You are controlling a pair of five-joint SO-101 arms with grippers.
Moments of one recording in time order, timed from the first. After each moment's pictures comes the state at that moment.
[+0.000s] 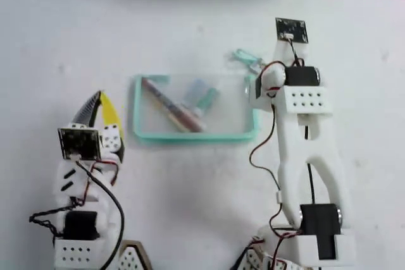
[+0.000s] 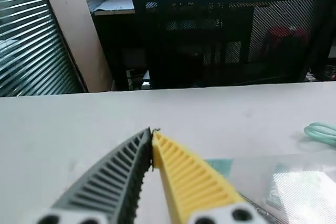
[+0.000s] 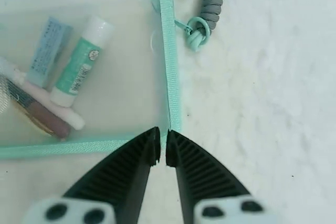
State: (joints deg) left arm -4.6 -103.4 94.7 23.3 -1.7; right arm -4.8 -8.6 11.0 75.9 -3.8
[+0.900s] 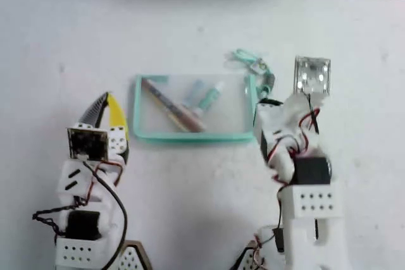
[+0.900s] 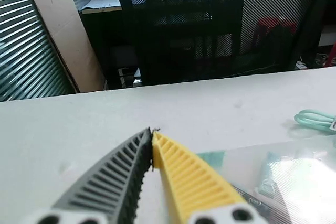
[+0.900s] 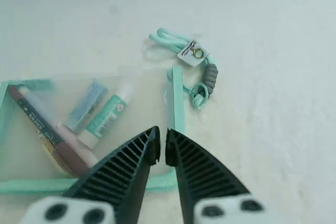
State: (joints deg) left arm -2.2 -103.5 95.7 23.3 -3.6; right arm -5.0 -58.1 54.8 48.1 -3.8
